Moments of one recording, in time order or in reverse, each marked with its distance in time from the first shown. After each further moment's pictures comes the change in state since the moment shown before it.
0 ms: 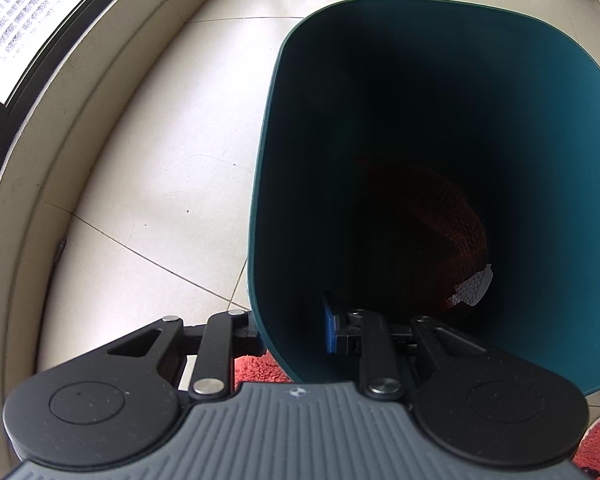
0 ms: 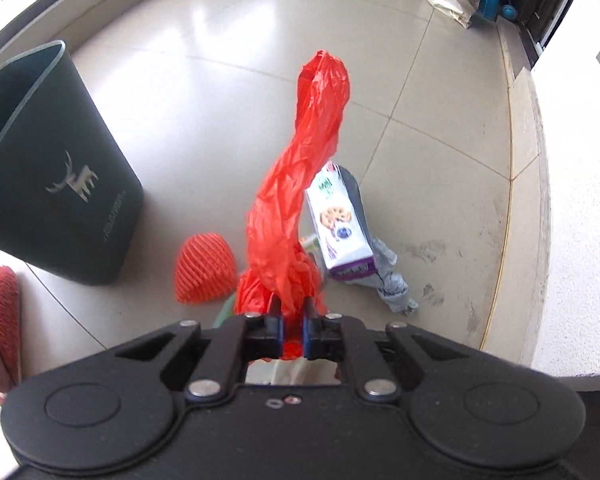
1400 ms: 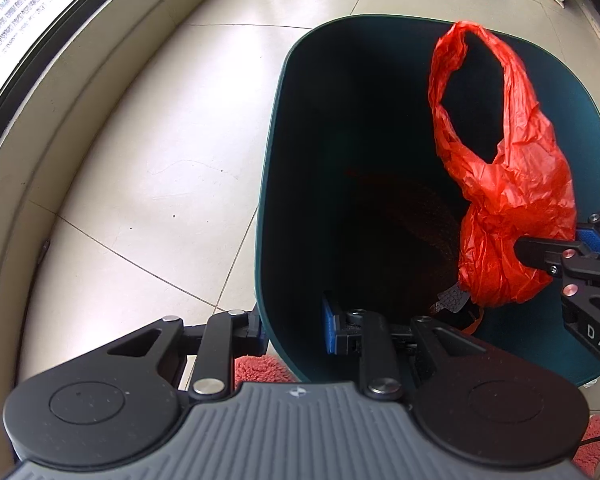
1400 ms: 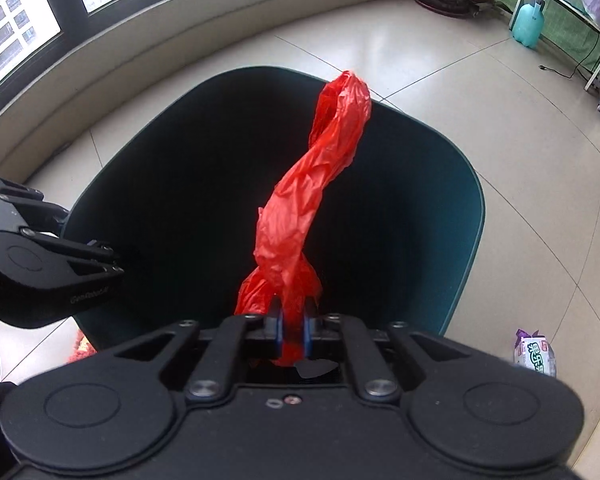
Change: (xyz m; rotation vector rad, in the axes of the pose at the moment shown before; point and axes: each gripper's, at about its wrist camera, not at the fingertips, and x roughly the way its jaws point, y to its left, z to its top) left arm -0.007 0.021 -0.005 -0.023 -0.027 -0.070; right arm 0.074 0.272 0.103 -0.372 0.041 0.180
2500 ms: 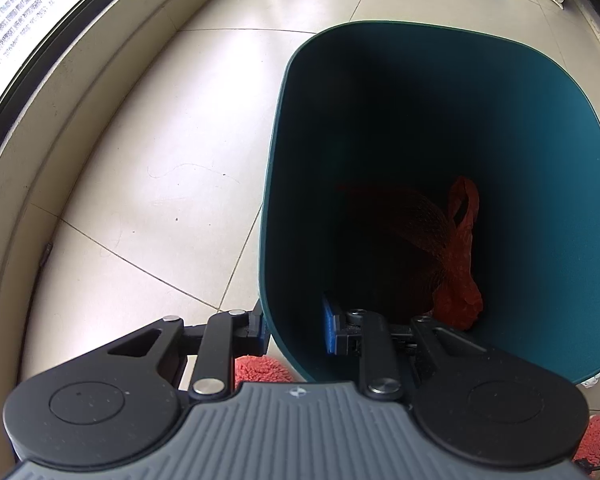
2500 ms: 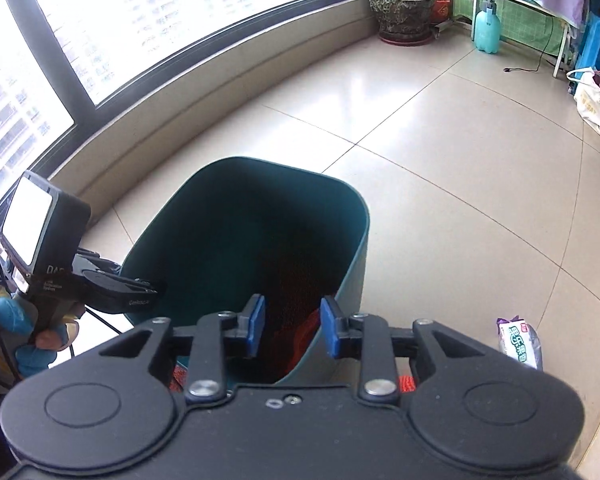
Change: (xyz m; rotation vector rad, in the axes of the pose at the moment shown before) left arm 0.000 -0.006 -0.002 -0.008 -0.008 0.010; right arm -0.123 -0.081 -0.035 0.173 -0.192 0.084
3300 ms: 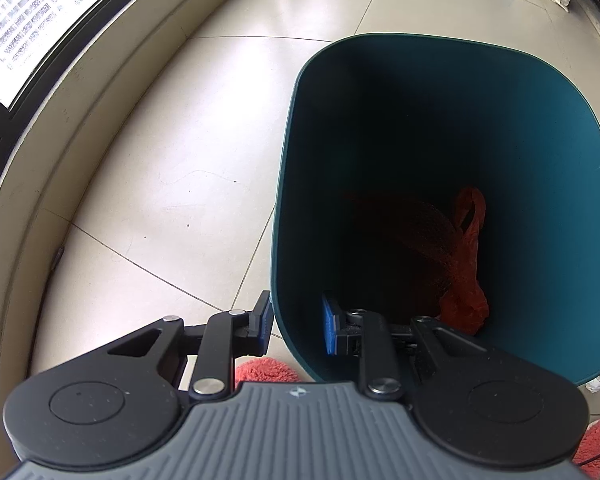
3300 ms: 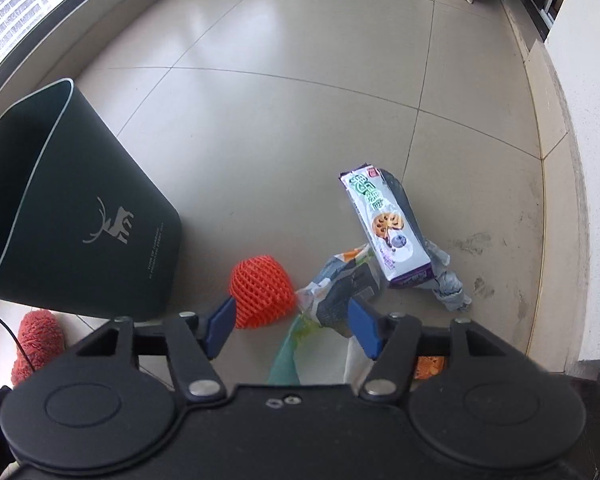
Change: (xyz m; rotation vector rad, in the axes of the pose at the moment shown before) left arm -0.001 -0.008 -0.004 -0.003 -0.016 0.033; right arm 0.039 -0.147 -0.129 0.294 0.231 -0.258
